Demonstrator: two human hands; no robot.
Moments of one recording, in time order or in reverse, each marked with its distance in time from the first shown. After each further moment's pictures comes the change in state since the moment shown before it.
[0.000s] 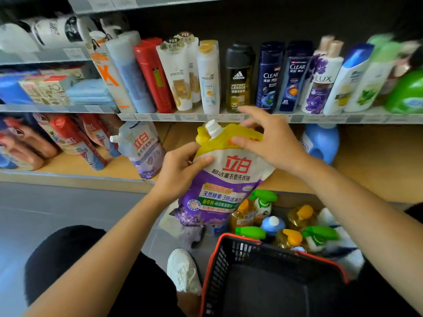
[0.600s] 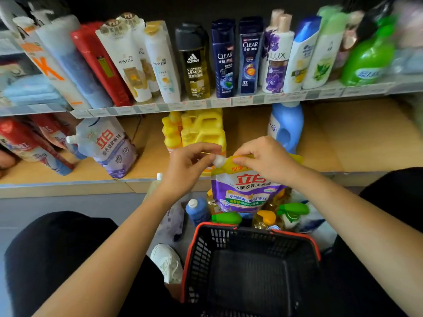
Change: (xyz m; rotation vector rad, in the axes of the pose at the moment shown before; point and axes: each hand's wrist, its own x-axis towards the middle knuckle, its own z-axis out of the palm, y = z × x) left_hand 0.009 0.011 0.090 -0.139 -0.138 0.002; right_hand -0.071 0.072 -0.016 -0.055 -0.191 0.091
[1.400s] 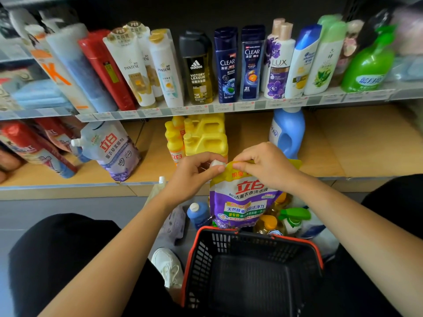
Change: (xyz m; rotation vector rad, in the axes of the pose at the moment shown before) left_hand -0.002 -0.004 0.000 0.061 -0.134 -0.032; right_hand -0.005 -0.007 0.002 0.056 0.010 -0.006
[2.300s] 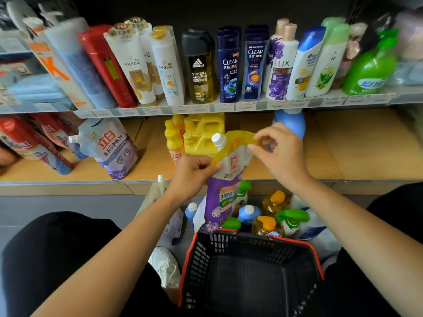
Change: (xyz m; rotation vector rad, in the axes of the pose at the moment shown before) left_hand 0.005 -0.013 0.012 -0.086 0.146 -0.181; right_hand -0.001 0.012 -0.005 -0.031 0.512 0.026
